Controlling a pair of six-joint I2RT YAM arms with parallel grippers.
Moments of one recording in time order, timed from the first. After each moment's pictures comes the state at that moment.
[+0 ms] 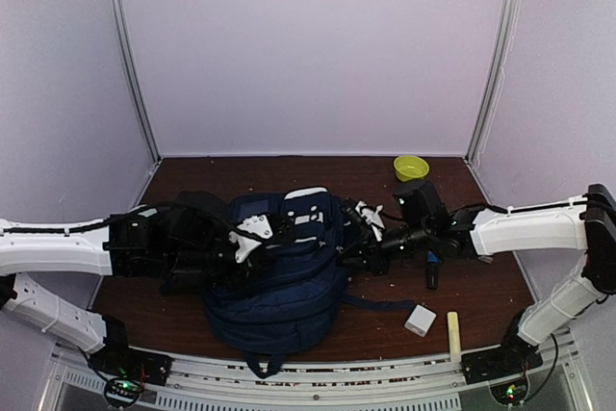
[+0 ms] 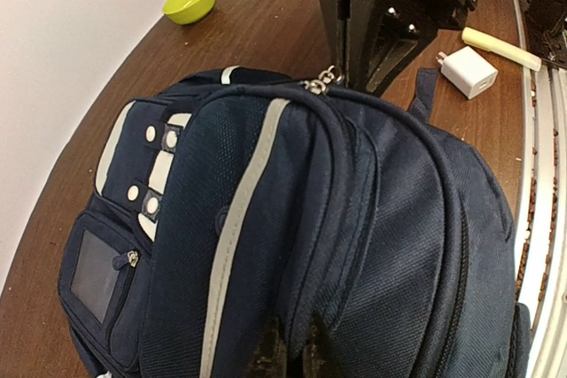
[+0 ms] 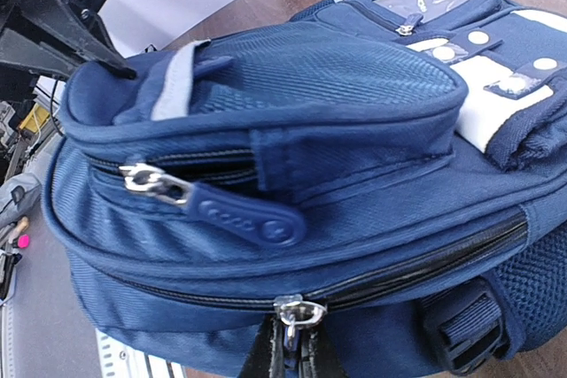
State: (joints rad) left arm -1.13 1.18 0.85 -0.30 -0.14 0.19; right arm 0.80 1.46 0.80 0.06 -0.56 0.10
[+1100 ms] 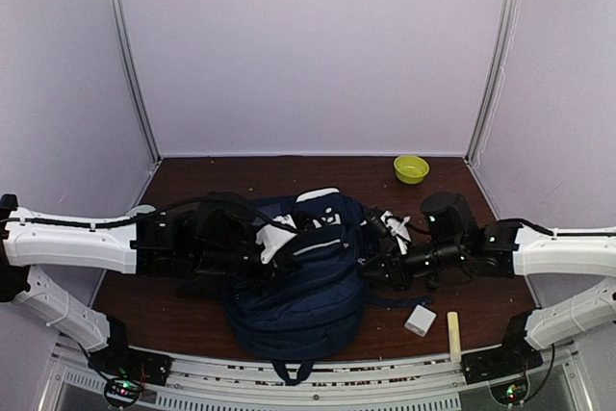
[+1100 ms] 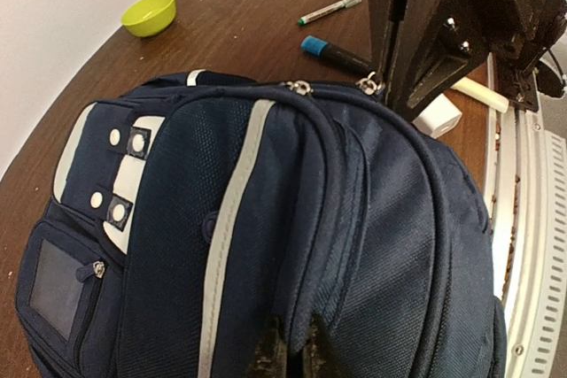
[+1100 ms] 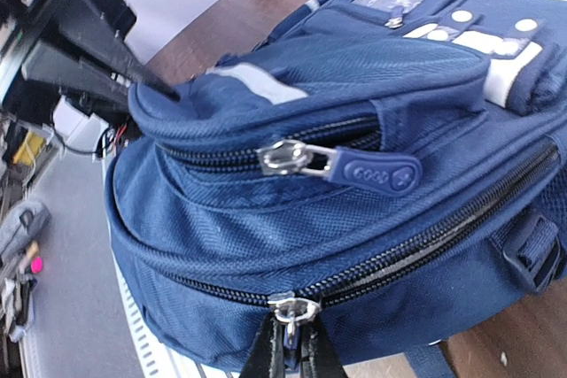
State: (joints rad) left arm -1.17 1.33 0.93 -0.21 -0.07 0.07; right arm 0.89 1.16 0.66 -0.10 -0.38 0.27
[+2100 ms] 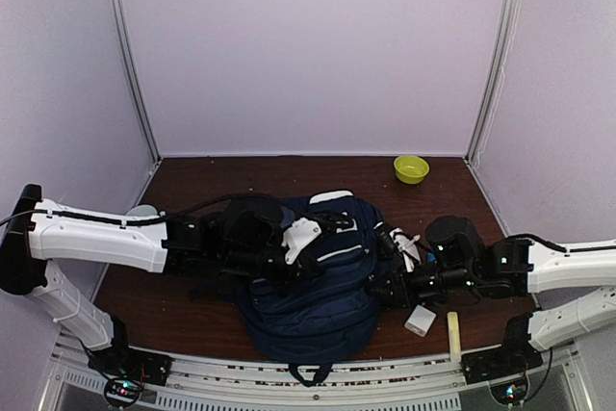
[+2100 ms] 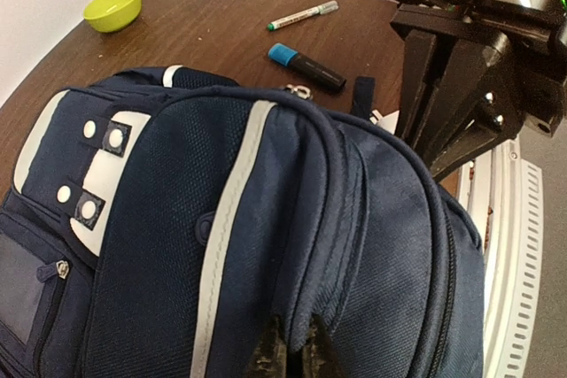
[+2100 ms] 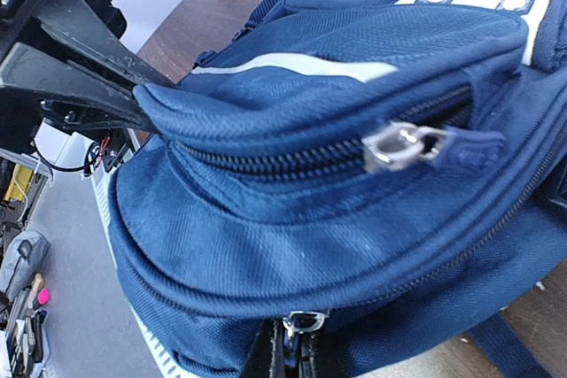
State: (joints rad) left arm -1.18 1.49 1.01 -0.13 0.02 -0.03; right arm 1.05 1.04 0.58 -0.15 -0.16 0.51
